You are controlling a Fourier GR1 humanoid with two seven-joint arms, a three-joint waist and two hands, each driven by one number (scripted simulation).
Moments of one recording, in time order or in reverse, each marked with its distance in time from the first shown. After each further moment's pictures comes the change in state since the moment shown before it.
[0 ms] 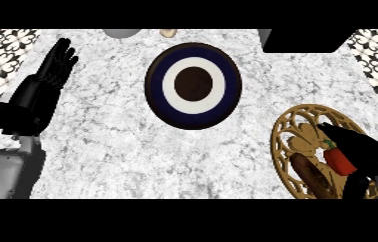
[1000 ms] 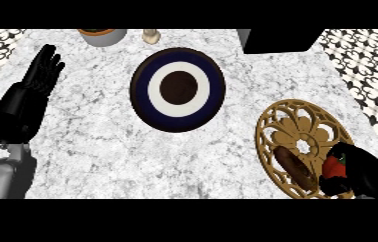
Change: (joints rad) left arm 0.057 -0.014 0.064 -0.029 -0.031 0.002 0.016; right arm 0.156 0.305 -0.221 0.033 0.162 -0.519 0.219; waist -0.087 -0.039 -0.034
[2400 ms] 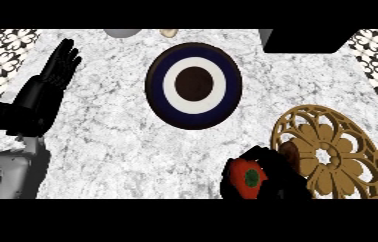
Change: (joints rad) left arm -0.056 -0.043 -0.035 0.007 -0.022 -0.032 0.010; right arm -0.003 0.411 0.668 -0.593 0.776 -0.272 0.514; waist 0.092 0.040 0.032
